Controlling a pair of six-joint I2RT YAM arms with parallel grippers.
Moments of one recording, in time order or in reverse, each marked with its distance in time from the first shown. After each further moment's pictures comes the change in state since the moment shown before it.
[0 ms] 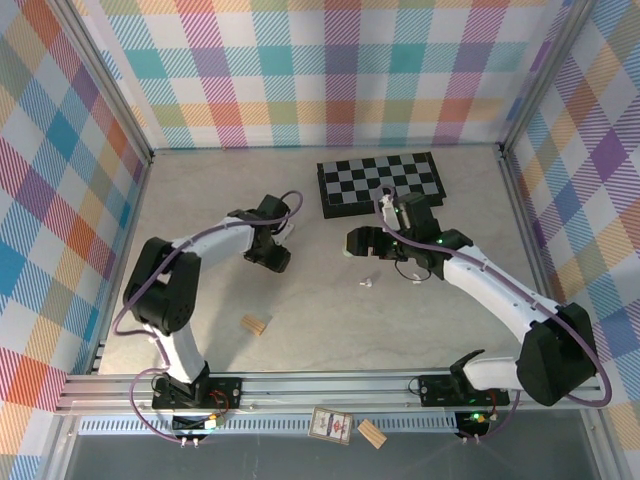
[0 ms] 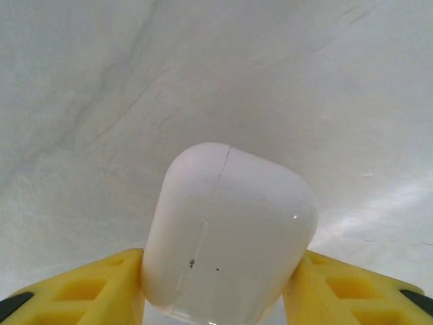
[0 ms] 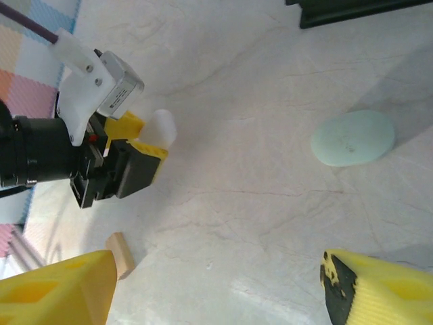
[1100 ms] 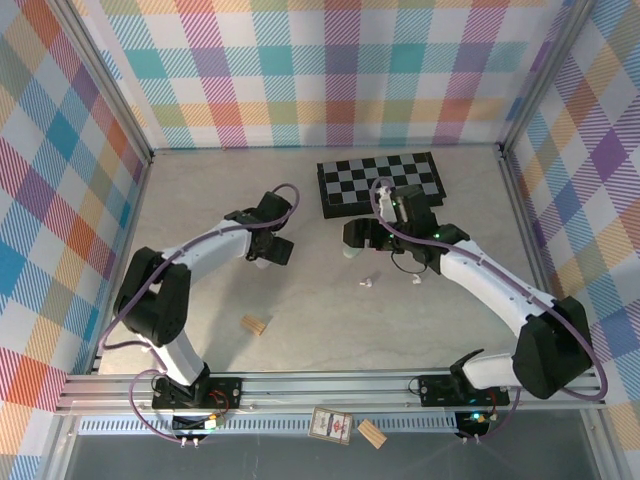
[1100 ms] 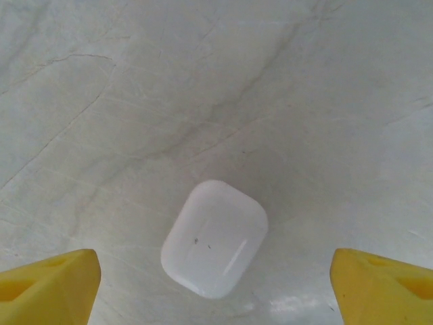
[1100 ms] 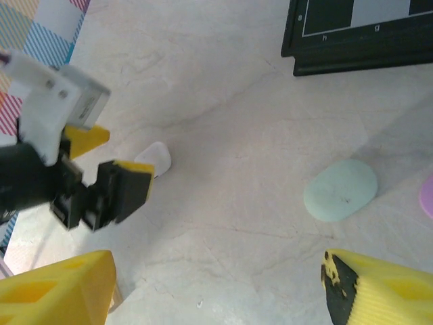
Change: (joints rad) left arm 0.028 0.035 0.053 -0.036 -0.203 -0.169; right arm 0.009 0.049 0.041 0.039 0.073 -0.037
